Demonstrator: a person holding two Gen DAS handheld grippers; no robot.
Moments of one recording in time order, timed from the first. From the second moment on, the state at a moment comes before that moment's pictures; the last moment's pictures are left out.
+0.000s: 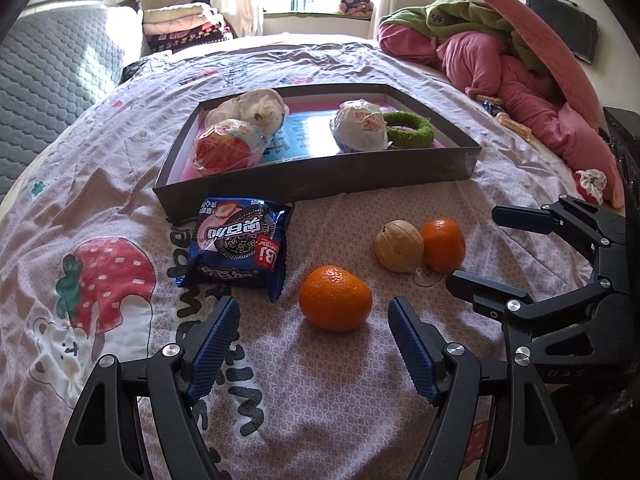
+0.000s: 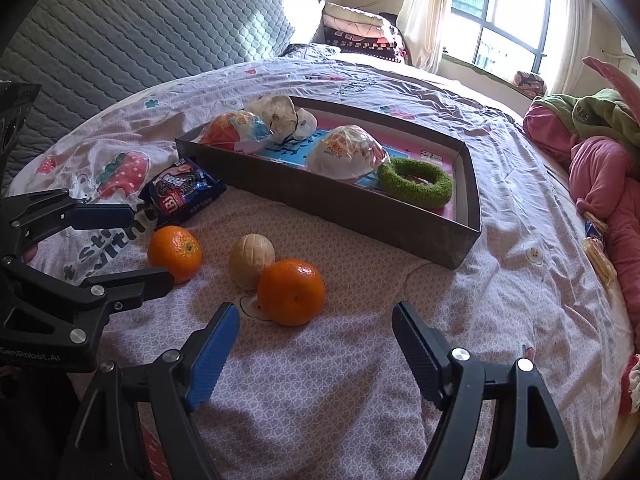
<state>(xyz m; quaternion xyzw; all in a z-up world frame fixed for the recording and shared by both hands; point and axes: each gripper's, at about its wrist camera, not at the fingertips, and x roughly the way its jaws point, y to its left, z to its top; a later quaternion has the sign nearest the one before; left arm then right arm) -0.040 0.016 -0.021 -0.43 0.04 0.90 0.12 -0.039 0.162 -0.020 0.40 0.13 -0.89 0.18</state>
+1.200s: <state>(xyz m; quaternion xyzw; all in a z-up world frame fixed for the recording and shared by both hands) -0.063 0.032 -0.040 -0.45 0.04 0.88 0.11 -0.065 0.153 -0.033 0.42 0.11 -0.88 0.21</state>
